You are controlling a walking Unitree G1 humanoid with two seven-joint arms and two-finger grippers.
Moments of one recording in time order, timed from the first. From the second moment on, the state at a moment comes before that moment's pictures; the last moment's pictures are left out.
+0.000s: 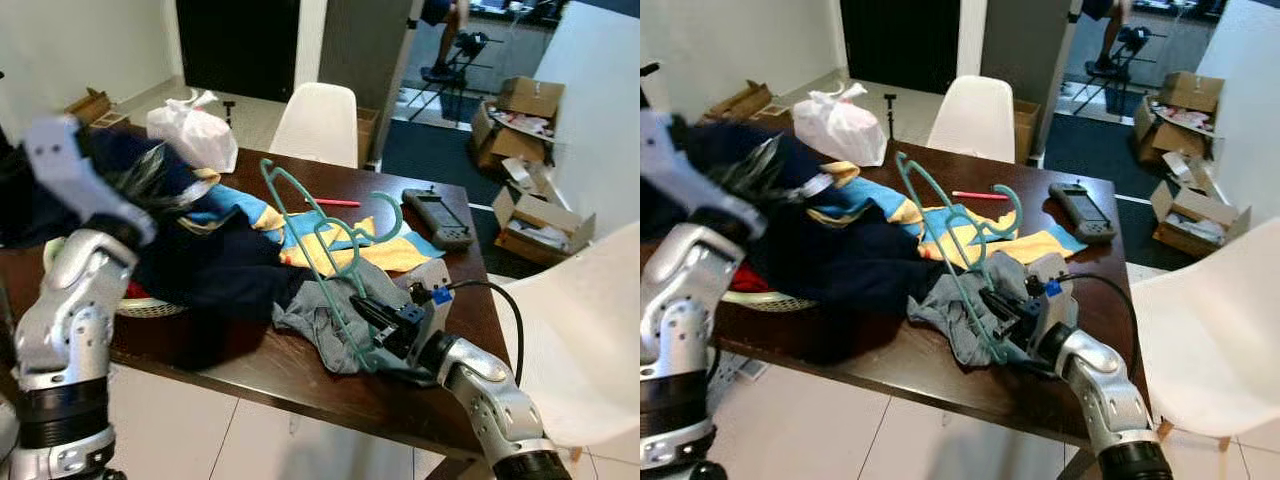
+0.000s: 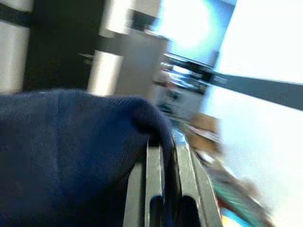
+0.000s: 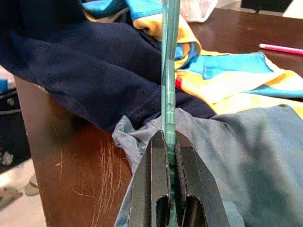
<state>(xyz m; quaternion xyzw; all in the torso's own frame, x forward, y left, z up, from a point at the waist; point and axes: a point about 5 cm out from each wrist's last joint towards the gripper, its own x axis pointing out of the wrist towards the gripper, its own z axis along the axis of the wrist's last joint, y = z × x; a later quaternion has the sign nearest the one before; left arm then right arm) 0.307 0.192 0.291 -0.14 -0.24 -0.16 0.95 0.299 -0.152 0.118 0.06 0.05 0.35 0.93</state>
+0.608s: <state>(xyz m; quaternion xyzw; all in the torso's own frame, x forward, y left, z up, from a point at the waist) 0.263 0.107 0.313 -0.14 -0.22 -0.48 0.84 0.314 -0.176 0.128 0.16 0.02 0.26 0.95</state>
